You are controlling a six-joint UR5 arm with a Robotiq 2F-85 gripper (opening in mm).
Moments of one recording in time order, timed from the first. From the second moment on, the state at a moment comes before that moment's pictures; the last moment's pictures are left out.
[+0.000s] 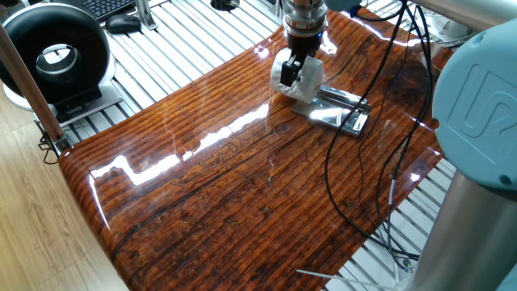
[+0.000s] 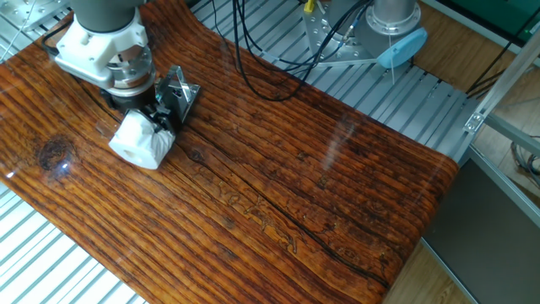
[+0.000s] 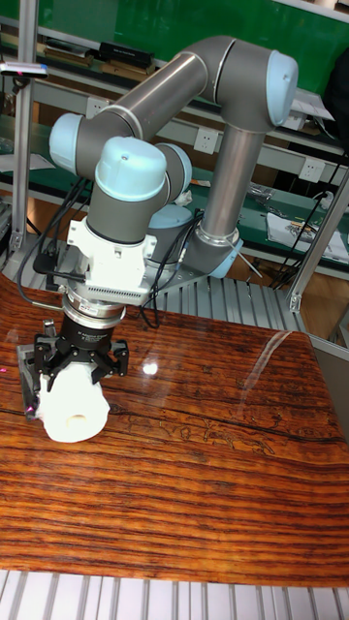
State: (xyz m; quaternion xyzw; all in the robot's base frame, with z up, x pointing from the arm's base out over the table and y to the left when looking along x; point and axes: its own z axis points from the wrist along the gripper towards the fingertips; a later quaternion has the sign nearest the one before) arm 0.575 -0.133 0.070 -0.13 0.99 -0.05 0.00
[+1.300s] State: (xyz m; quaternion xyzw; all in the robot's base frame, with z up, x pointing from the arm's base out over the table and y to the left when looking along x) arm 0.582 -0.146 0.072 -0.18 0.98 -0.07 0.01
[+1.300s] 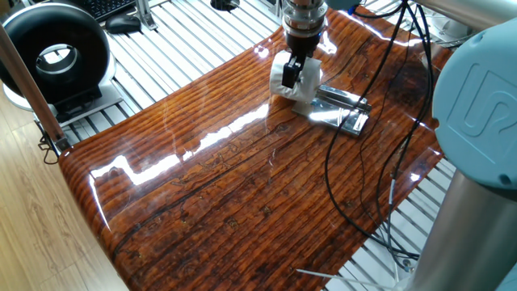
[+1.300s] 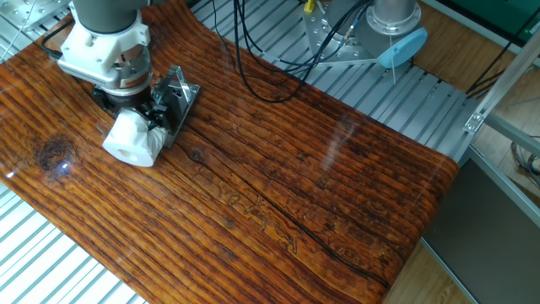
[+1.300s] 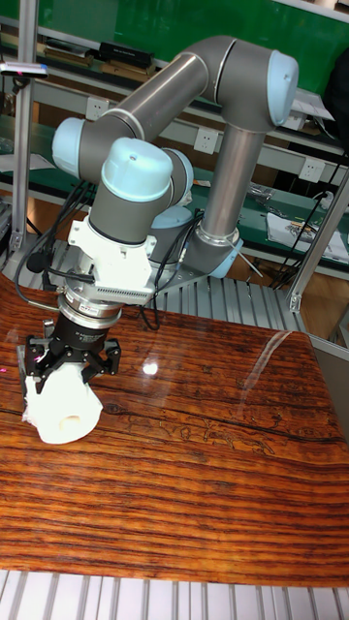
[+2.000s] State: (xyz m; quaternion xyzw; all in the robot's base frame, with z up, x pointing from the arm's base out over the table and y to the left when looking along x) arm 0.581 -0.146 0.072 -0.19 0.98 -0.07 0.00
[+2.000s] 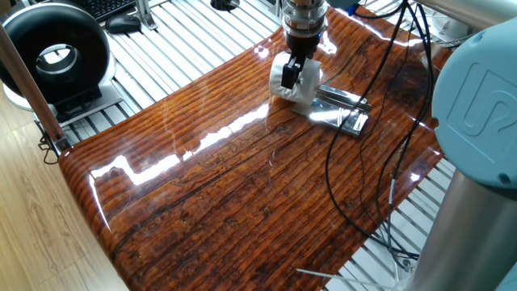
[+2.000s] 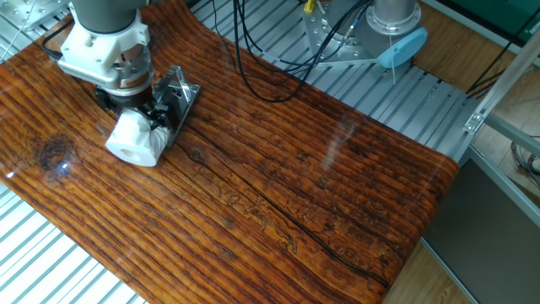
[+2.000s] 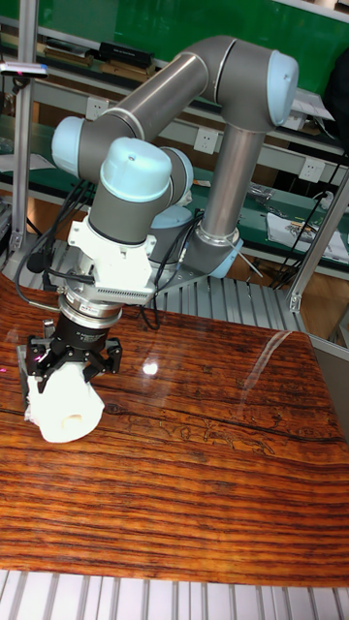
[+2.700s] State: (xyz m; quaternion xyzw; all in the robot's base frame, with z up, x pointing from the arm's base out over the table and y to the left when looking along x) arm 0.584 -0.148 0.072 -0.20 0.98 -0.08 0.01
